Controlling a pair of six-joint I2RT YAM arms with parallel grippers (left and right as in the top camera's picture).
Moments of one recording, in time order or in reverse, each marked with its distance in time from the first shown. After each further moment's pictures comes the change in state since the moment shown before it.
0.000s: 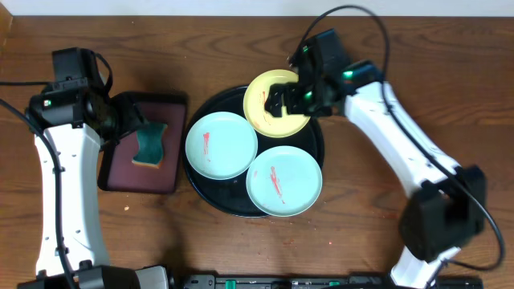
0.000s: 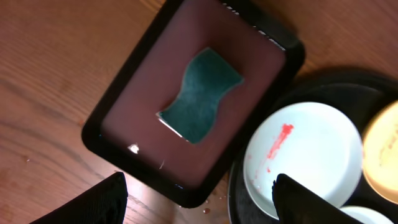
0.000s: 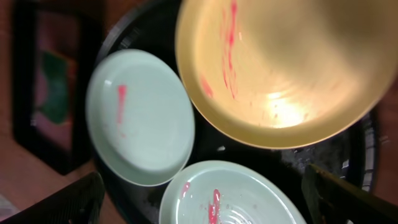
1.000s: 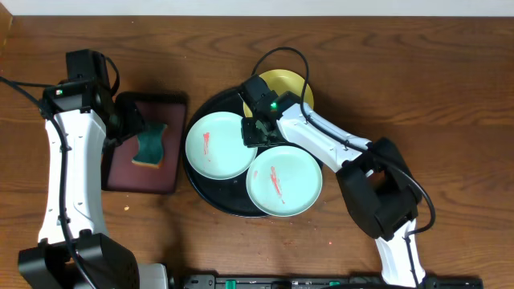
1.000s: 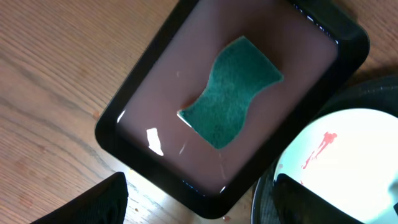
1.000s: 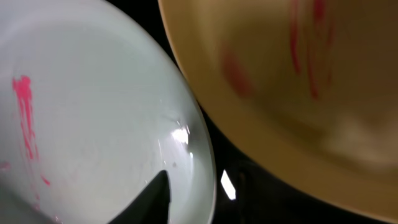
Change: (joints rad) left arm 0.002 0.089 -0.037 0.019 -0.086 -0.018; right arm 0.236 0.266 0.000 0.146 0.227 0.182
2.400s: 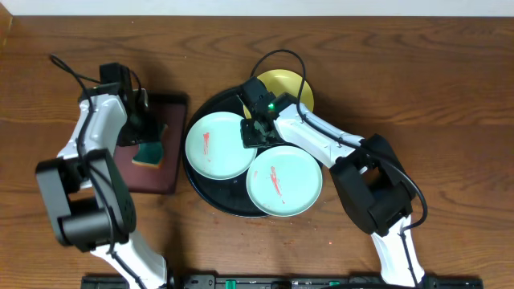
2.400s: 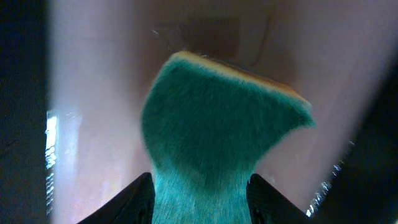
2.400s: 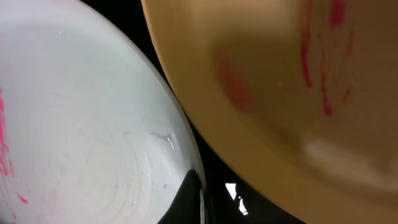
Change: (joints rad) left arm 0.000 0.348 -0.121 0.335 0.095 0.400; right arm 0.002 0.043 0.011 0.013 0.008 -0.011
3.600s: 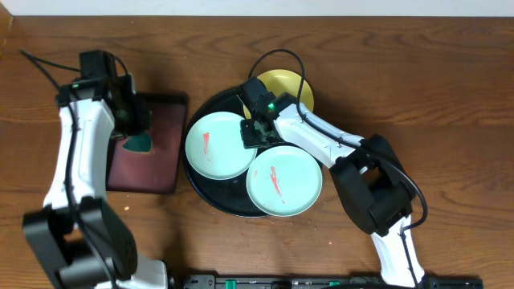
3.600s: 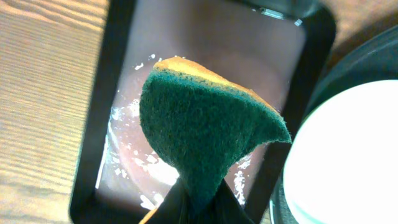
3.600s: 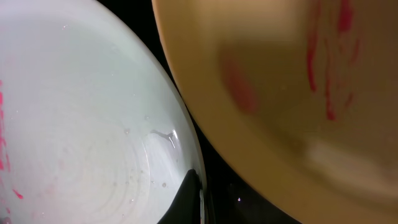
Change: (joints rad) left arm 0.000 -0.255 0.070 -0.157 0.015 -0.060; right arm 0.000 0.000 0.001 -0.003 0.000 -0.042
